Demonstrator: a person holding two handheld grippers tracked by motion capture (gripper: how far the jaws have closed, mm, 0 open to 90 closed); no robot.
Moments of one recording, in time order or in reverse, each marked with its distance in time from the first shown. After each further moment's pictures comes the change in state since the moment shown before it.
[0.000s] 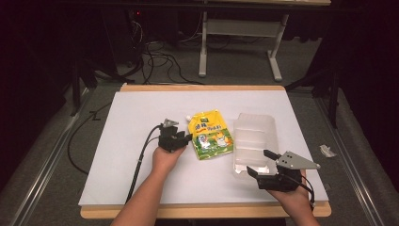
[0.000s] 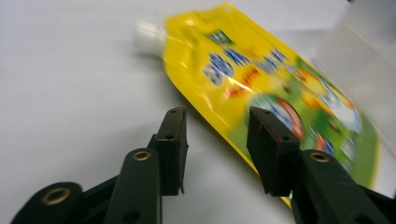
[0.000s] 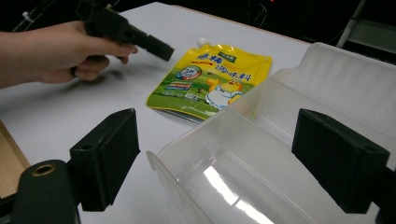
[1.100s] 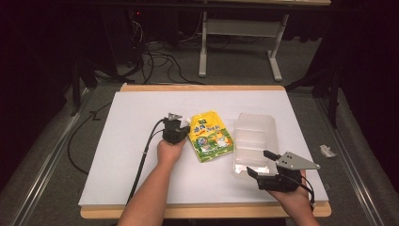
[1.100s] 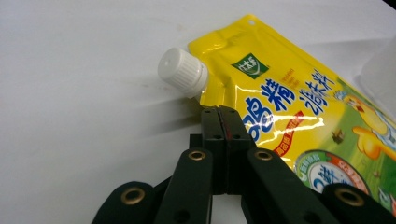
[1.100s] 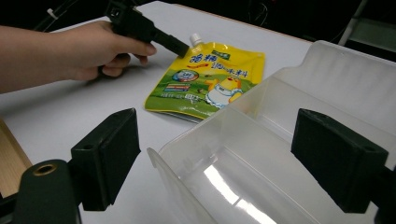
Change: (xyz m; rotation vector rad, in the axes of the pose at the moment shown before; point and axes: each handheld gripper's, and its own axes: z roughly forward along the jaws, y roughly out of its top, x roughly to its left) left arm 0.005 0.007 0.022 0.007 0.060 0.018; right arm 0.000 -0.002 0.000 0.000 0.004 0.000
